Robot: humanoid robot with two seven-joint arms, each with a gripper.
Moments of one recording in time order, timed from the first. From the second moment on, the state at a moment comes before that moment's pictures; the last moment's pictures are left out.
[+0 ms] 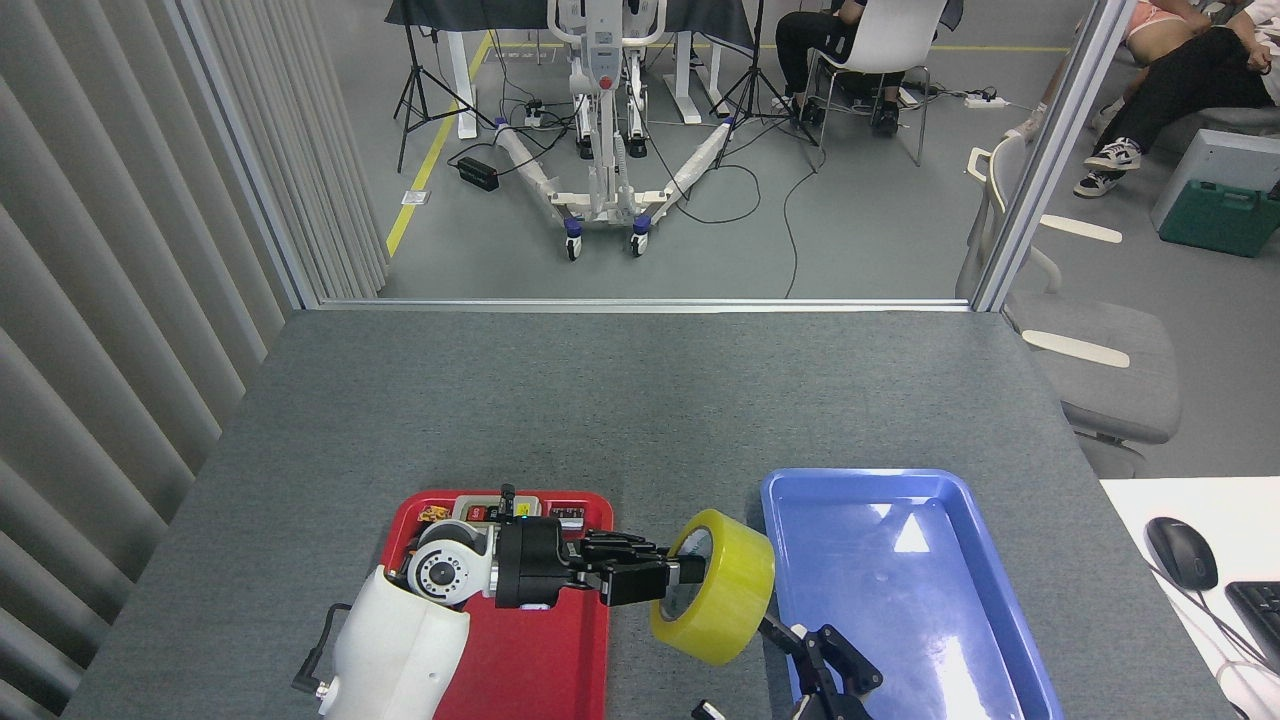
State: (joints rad) left arm -0.49 -0.06 -0.14 -1.12 -0.37 -0.79 -1.21; right arm 0.17 -0.10 0.16 -1.67 1.38 -0.79 -0.29
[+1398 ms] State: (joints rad) left arm -0.13 0.17 -0.12 -1.56 -0.71 -0.31 -0.32; right arm 0.11 -0.20 -0.02 -1.67 1.51 -0.72 -0.18
